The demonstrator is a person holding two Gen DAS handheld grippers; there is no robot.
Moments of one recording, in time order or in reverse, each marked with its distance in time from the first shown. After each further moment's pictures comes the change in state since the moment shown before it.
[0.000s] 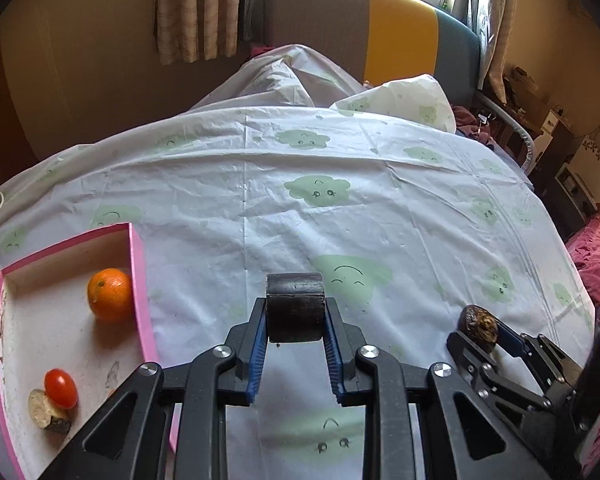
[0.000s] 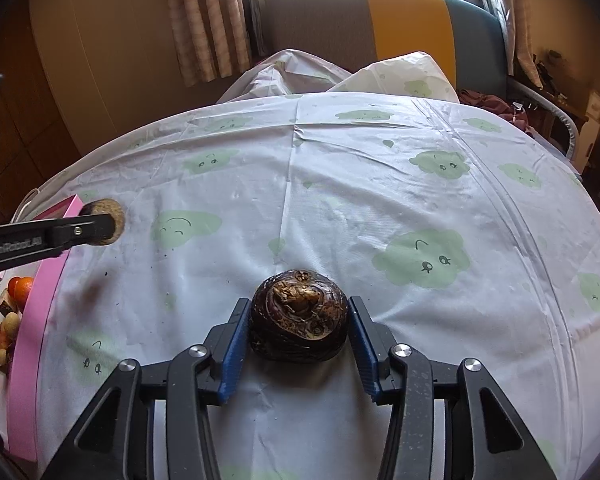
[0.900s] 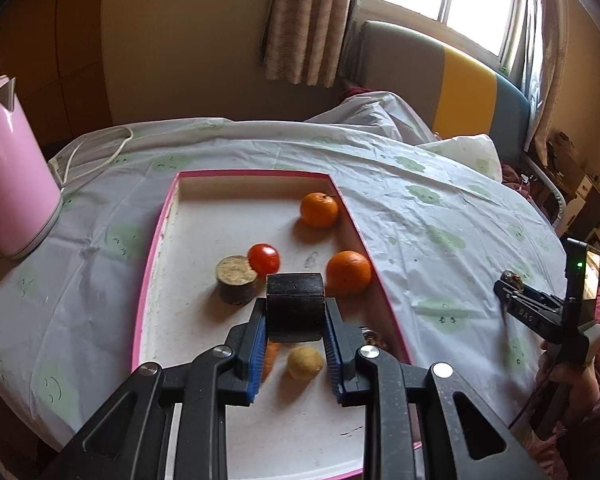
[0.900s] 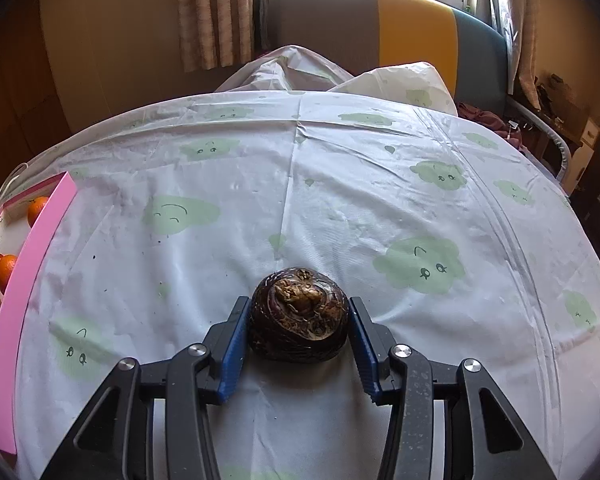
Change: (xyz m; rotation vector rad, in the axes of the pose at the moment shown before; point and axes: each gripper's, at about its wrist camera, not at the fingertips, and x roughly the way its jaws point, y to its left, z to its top) left arm -0.106 0.120 -0.109 -0.219 -0.119 0.143; right arm 0.002 0.015 -0.001 -0.090 0.010 -0.089
